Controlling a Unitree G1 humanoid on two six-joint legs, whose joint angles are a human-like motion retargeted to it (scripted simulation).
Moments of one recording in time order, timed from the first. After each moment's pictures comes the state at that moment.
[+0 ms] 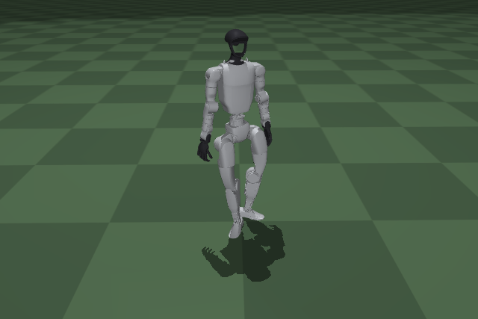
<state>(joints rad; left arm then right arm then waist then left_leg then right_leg) 0.14 0.21 0.15 1.49 0.19 0.09 0.03 -0.01 -0.13 -0.03 1.67 -0.44 0.03 -0.04 -0.14 -0.10 -0.05 0.13 0.14 0.94 0.19 0.07 -0.06 0.07 -0.08 -0.88 0.02 -0.02 -0.11</state>
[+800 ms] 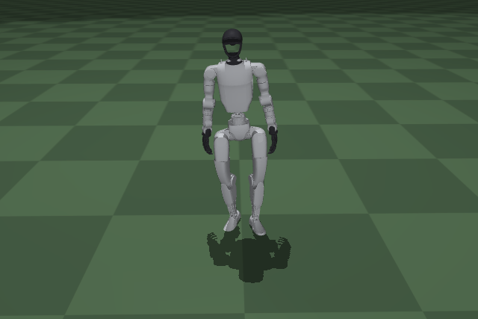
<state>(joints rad) 0.07 0.15 0.06 1.46 0.23 0.06 -0.08 -0.01 -0.14 -0.04 1.64 -0.47 0.05 -0.05 -0.10 -0.01 -0.04 -0.10 -0.03 0.29 0.08 -0.12 0.03 0.01 -0.06 -0.46 0.10 0.00 -0.10</state>
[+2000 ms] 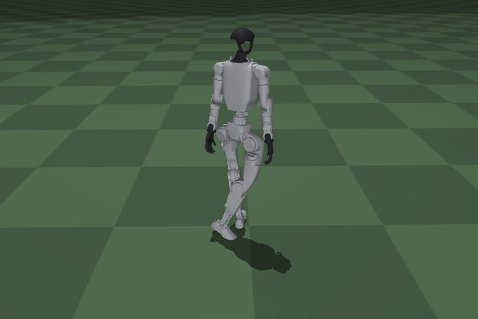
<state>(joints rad) 0.08 0.11 0.22 1.57 0.06 0.07 0.04 0.00 -0.14 -0.01 1.60 -0.51 0.00 -0.07 0.10 -0.09 0.03 -0.13 -0.05 0.62 0.09 -0.09 0.03 0.24 -0.08 -1.31 0.18 0.04 0.22</state>
